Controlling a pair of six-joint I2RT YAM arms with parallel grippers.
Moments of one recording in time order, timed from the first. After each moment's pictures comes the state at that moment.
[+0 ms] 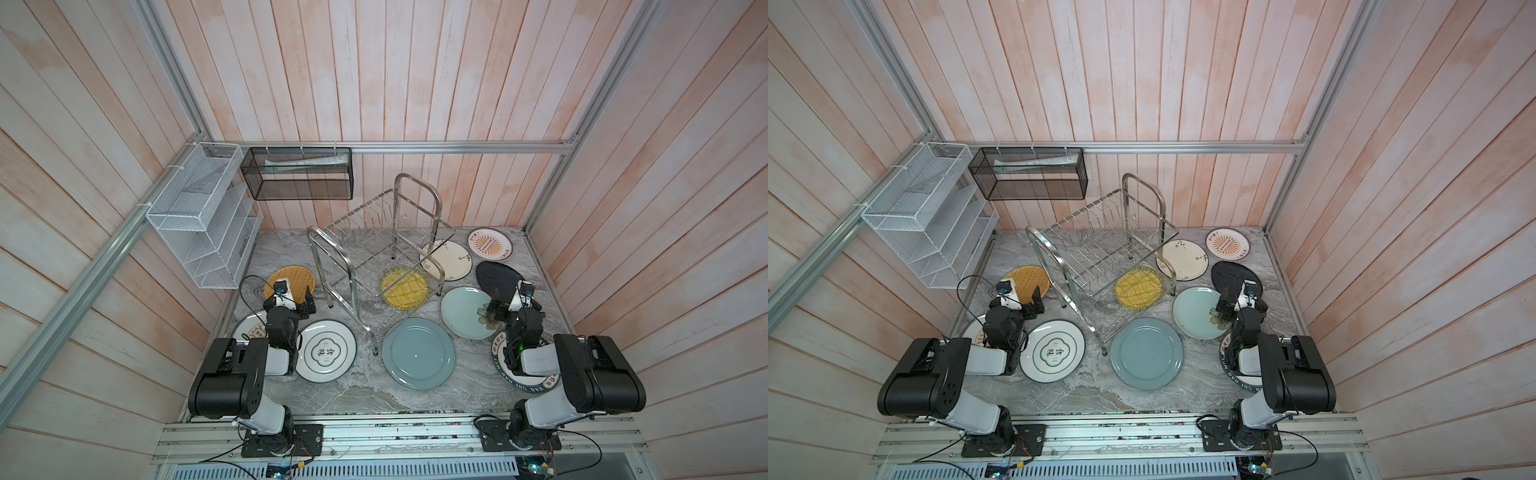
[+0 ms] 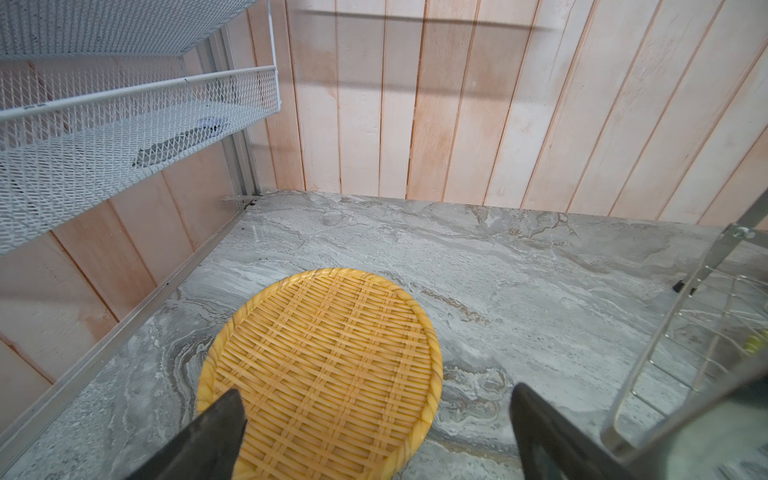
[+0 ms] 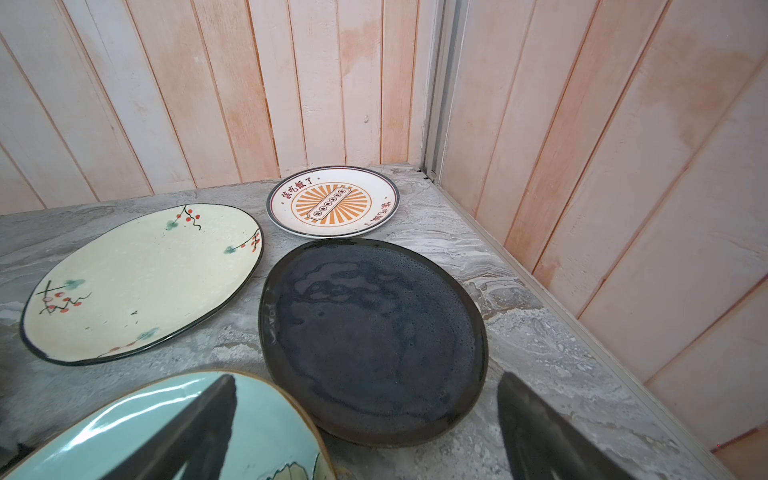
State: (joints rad) left arm 0.00 1.54 0.28 1.11 -0.11 -0.04; right arm -0.02 1.53 0.22 1.14 0.18 0.06
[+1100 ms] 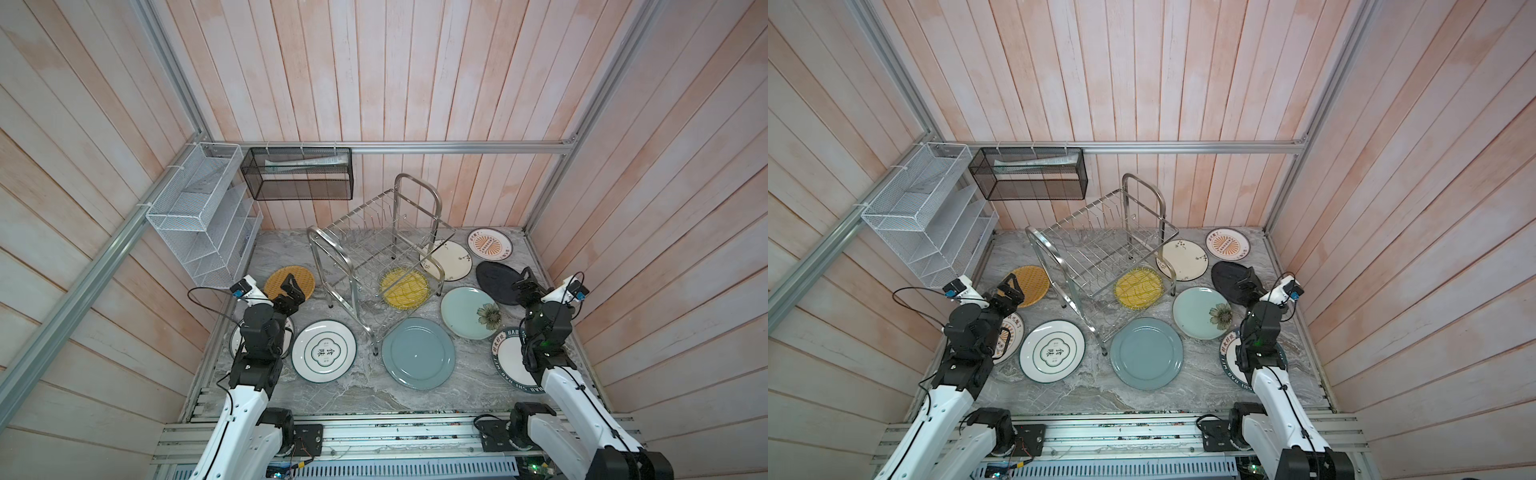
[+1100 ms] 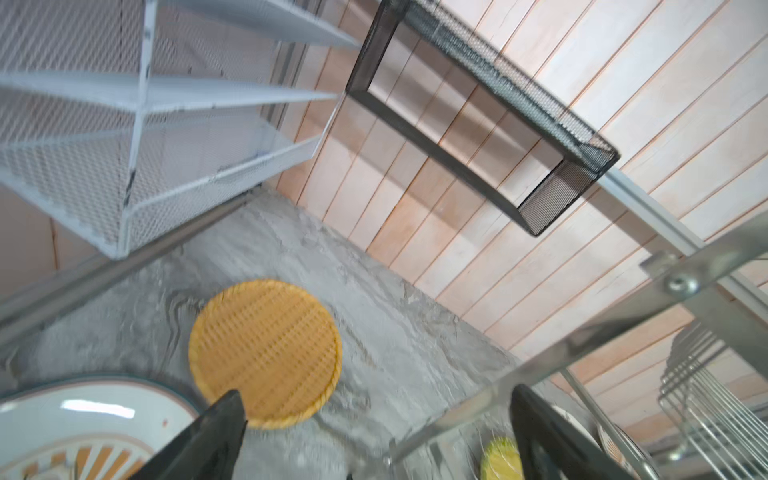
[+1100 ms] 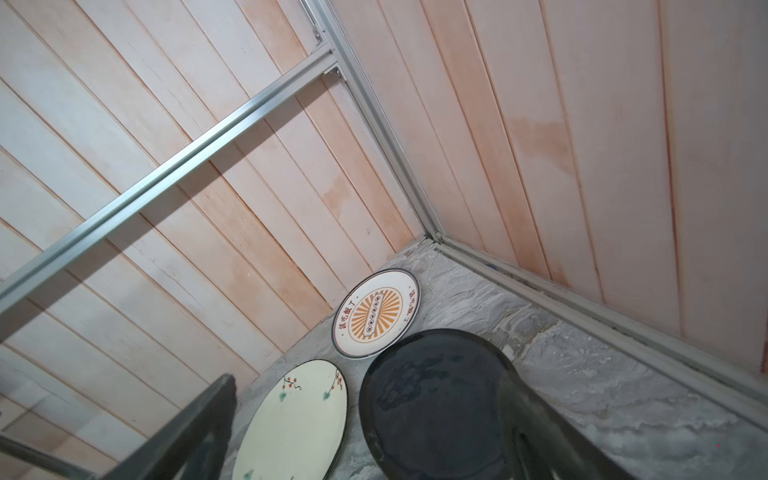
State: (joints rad) left arm -0.08 0.68 0.51 -0.04 -0.19 -0.62; right arm -0.06 0.87 0.36 0.47 0.26 0.66
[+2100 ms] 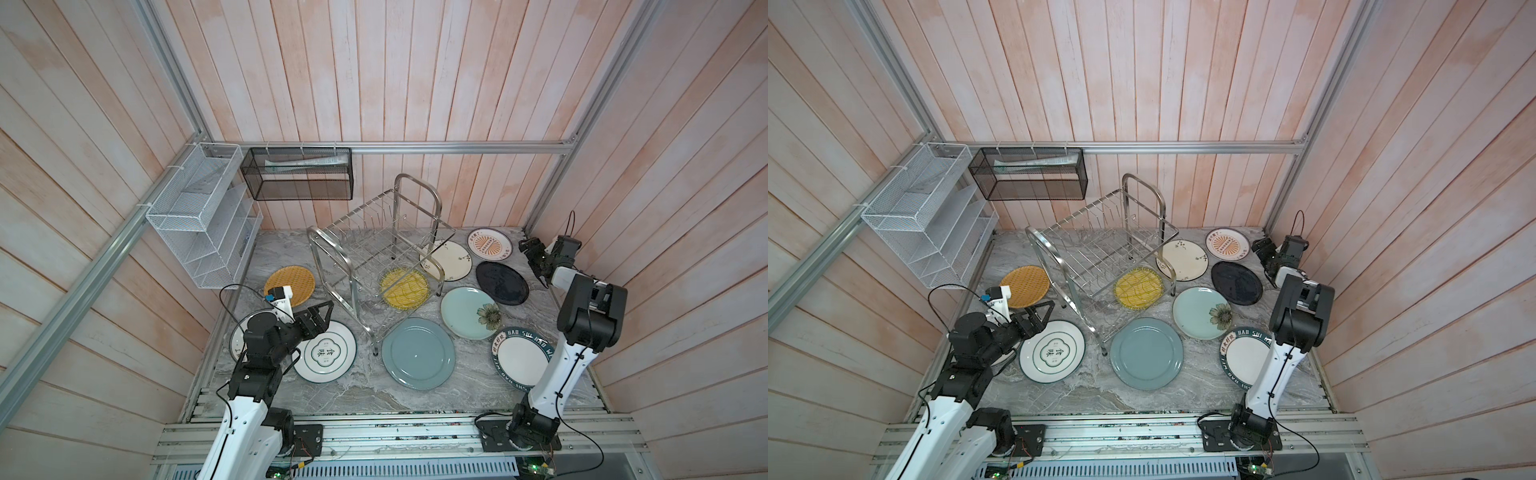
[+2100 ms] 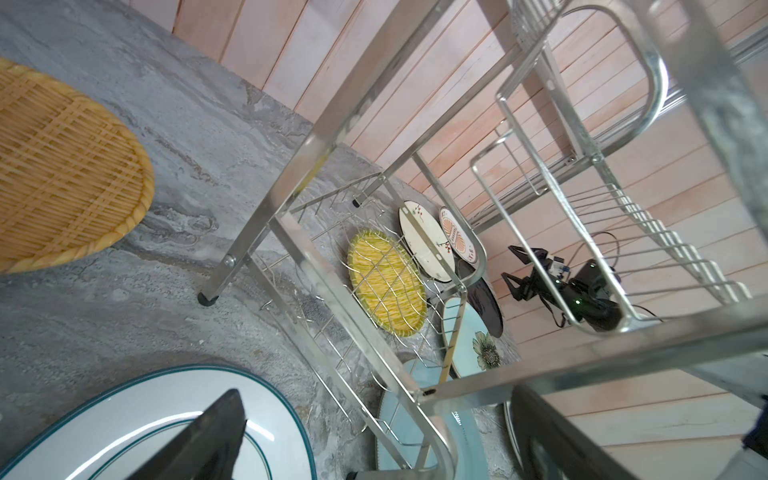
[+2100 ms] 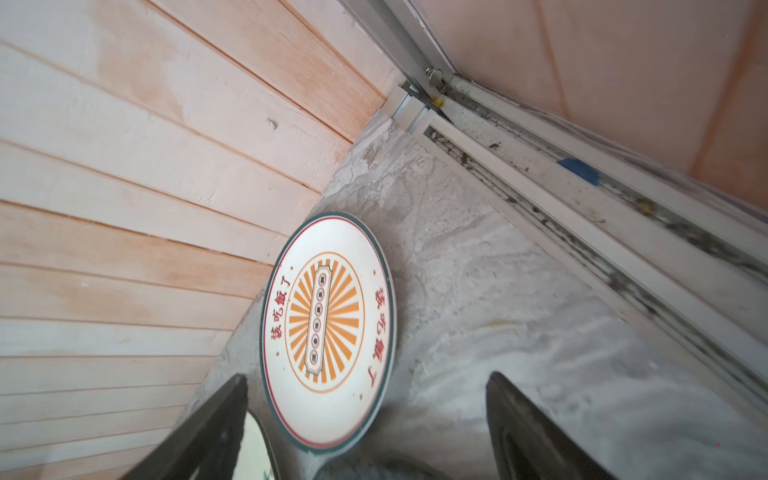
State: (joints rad) left arm -0.08 0.61 0.46 -0.13 0.44 -0.62; right arm -0.36 2.16 1.49 0.11 -0.39 0.71
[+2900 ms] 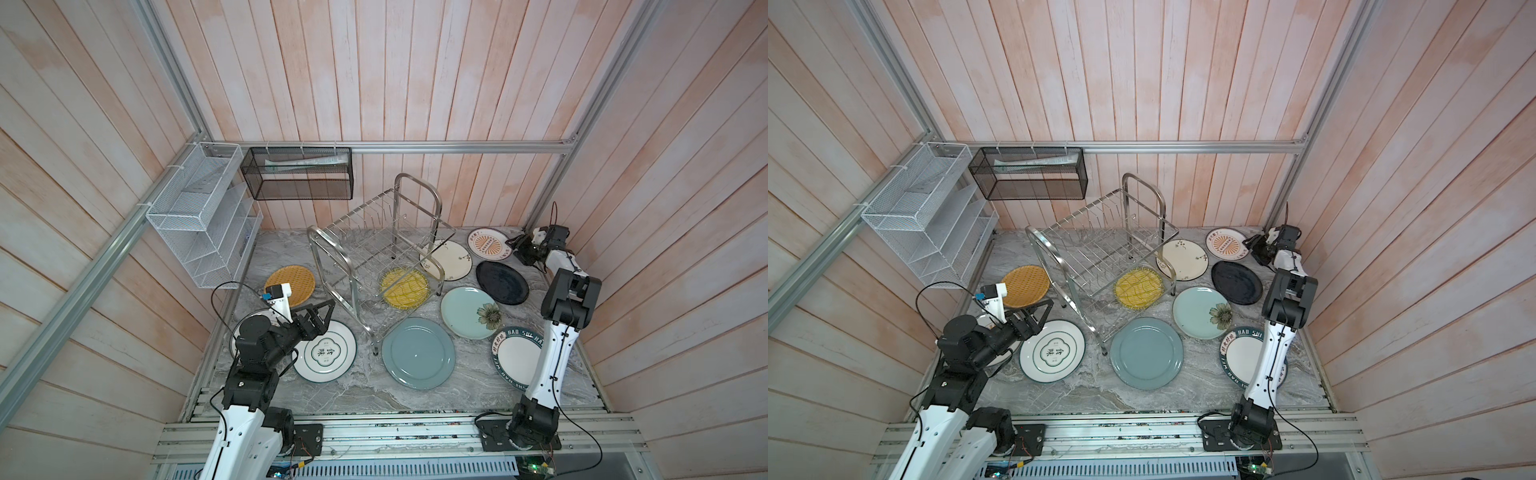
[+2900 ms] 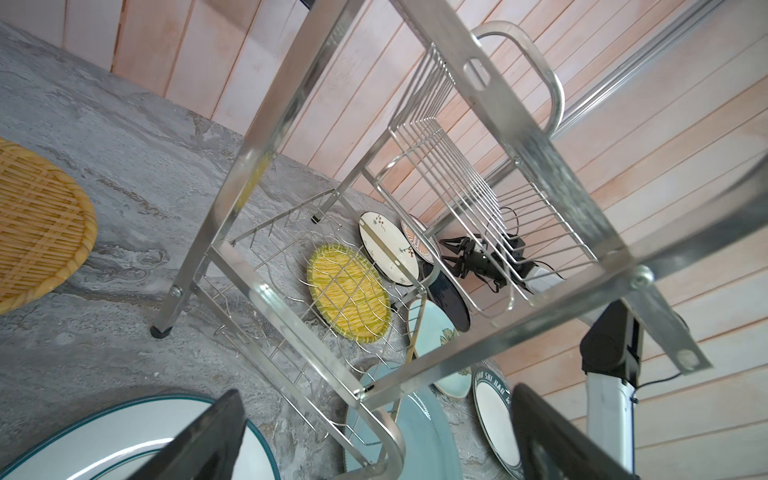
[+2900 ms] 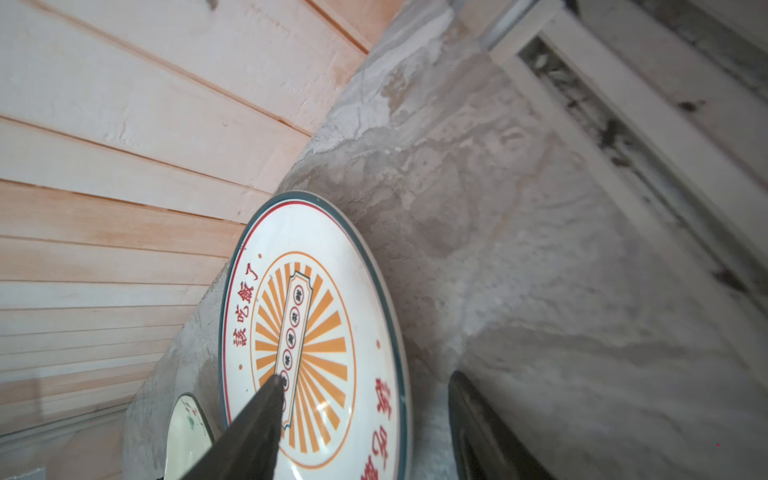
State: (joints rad) left arm -0.09 0.54 0.49 -0.14 0.52 -0.61; right arm -0.34 2.59 2.15 -0.33 -0.61 0.54
